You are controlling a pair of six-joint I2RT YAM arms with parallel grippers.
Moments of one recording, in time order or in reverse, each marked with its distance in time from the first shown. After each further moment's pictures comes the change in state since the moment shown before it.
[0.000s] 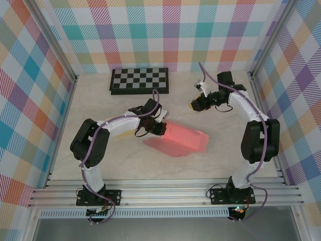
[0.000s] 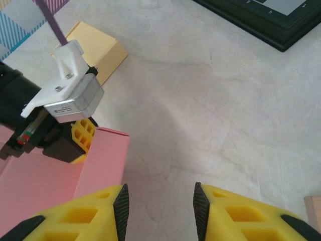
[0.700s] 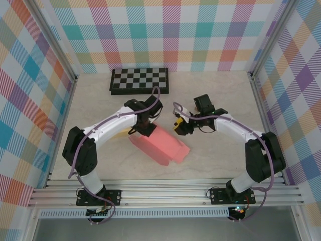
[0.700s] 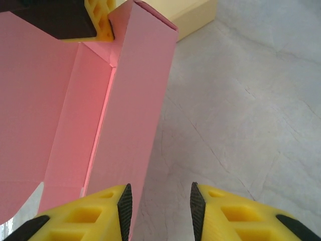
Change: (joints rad) left arm -0.077 -0.133 0.174 -0.545 -0.494 0.089; right arm 0.322 -0.196 -0.407 0.338 0.130 -0.035
